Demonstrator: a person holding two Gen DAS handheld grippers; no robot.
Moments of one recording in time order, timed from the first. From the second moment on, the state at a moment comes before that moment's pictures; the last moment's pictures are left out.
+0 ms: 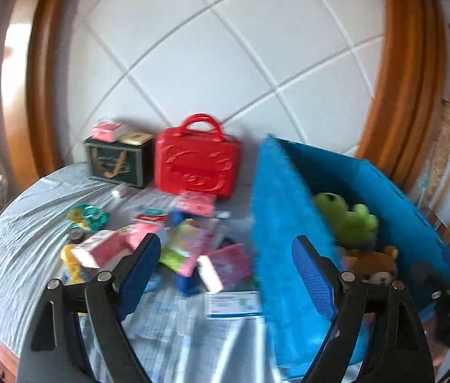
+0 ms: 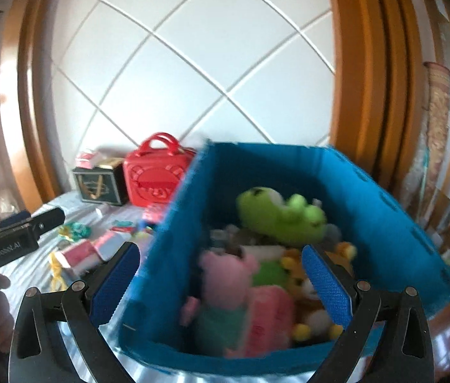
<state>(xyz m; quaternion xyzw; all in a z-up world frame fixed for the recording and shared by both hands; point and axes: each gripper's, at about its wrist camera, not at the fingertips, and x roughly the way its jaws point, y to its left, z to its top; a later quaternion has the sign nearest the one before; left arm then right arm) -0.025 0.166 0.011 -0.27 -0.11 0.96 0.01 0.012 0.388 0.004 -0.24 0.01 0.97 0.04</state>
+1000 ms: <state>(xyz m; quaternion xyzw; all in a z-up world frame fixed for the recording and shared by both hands) -0.087 -0.111 -0.240 -0.49 -0.06 0.87 -0.10 -0.114 0.183 -0.190 -0.43 0.06 0.90 0.01</state>
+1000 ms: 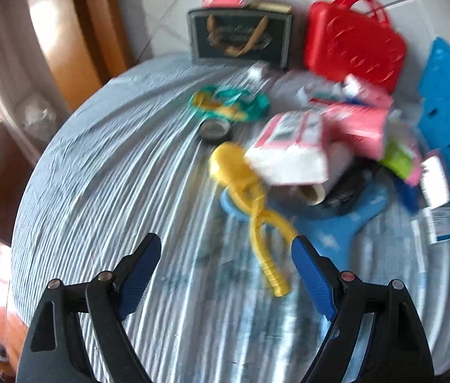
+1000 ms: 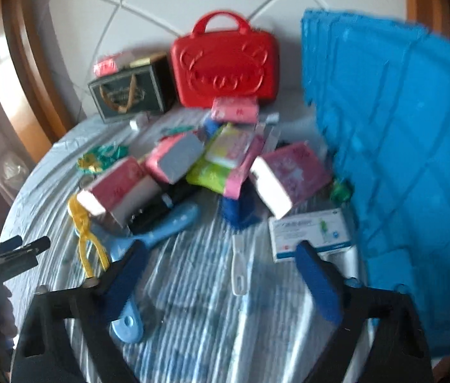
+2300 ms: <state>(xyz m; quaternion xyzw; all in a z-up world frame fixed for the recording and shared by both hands) -0.188 -0.147 -0.318 -0.50 -0.05 0.86 -0.04 -0.247 0.083 -0.303 -0.52 0.12 0.85 -0.02</state>
